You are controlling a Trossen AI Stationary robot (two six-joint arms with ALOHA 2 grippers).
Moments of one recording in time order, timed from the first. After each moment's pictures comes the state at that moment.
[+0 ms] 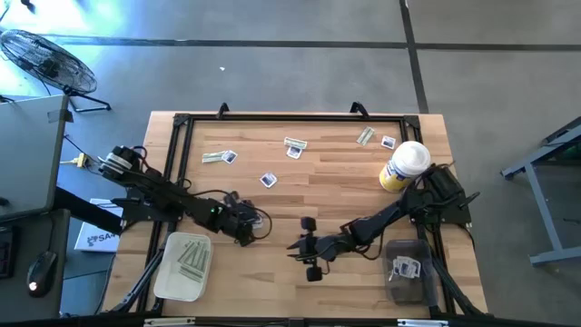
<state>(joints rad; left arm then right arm) -0.40 1.58 0.65 -0.23 -0.47 -0.71 0.44 1.92 0.98 0.45 0.29 0.18</state>
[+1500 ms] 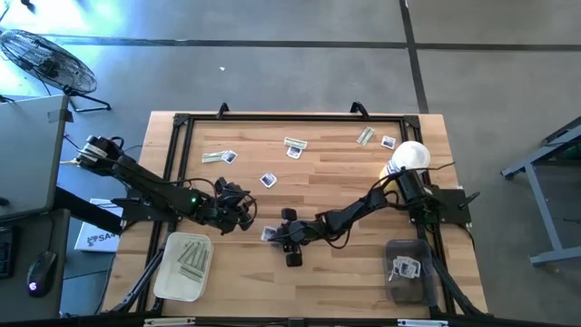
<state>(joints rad) -0.40 1.28 0.57 -0.18 -0.80 -0.79 0.26 2.22 1.16 0.41 0.14 0.06</state>
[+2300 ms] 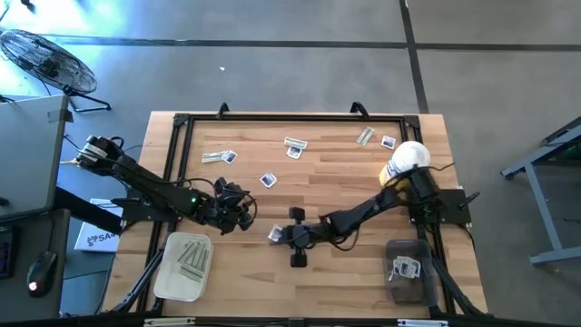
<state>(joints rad) -0.40 1.28 0.57 -0.19 -0.79 -0.79 0.31 2.09 1.15 0.27 0.21 0.17</state>
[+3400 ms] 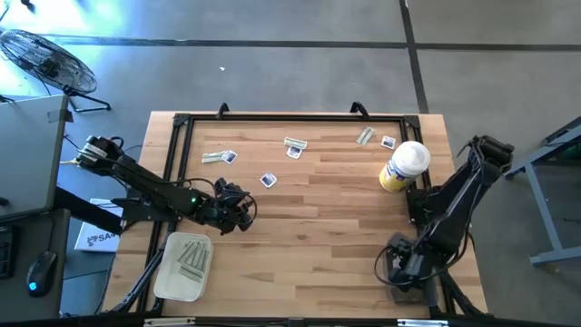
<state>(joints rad) -0.40 1.28 0.57 -0.21 -0.77 -0.80 0.96 1.32 0.89 -0.90 -0.15 1.77</state>
